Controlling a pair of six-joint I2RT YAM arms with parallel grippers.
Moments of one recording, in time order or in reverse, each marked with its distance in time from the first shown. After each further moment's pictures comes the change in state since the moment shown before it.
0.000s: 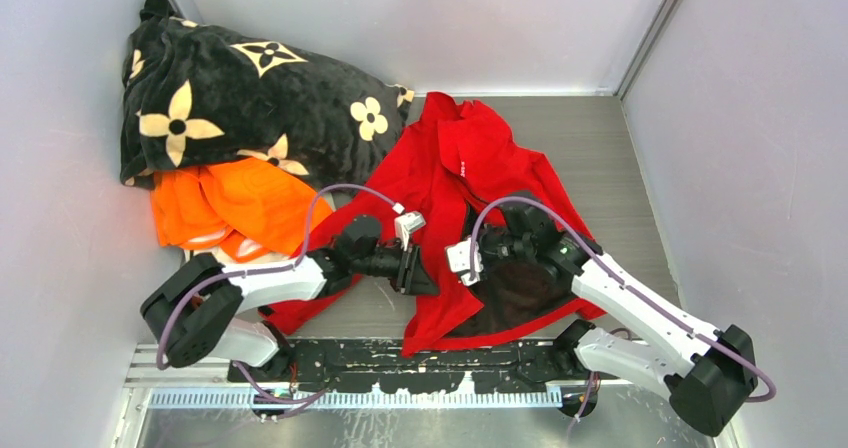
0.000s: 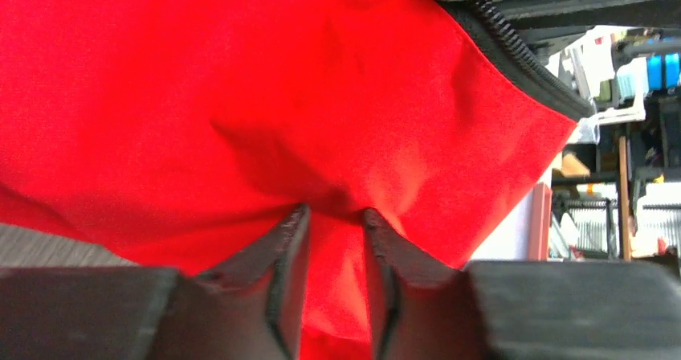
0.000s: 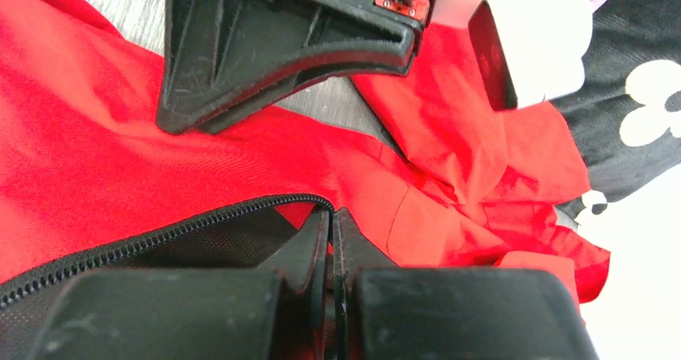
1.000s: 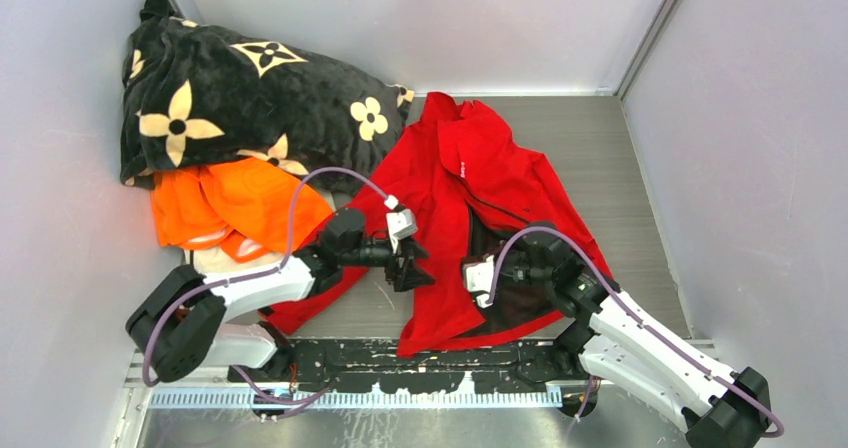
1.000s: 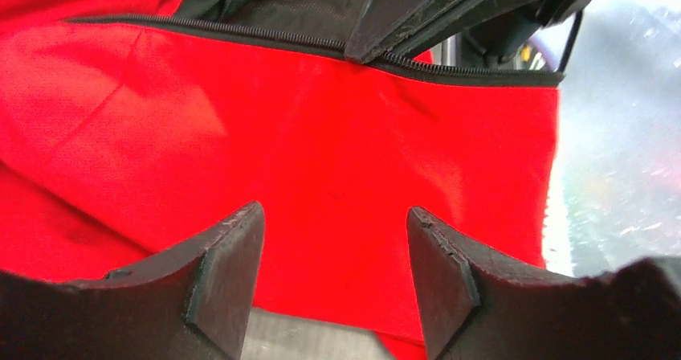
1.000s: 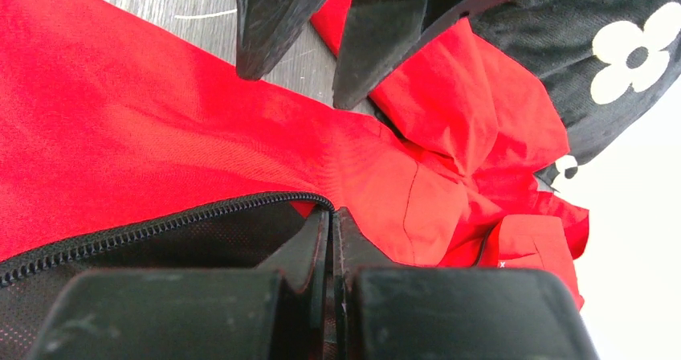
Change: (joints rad) left arm 0.069 -0.072 -0.005 0.078 0.060 0.473; right arm 0.002 -0.289 -0.282 0.192 0.058 0.107
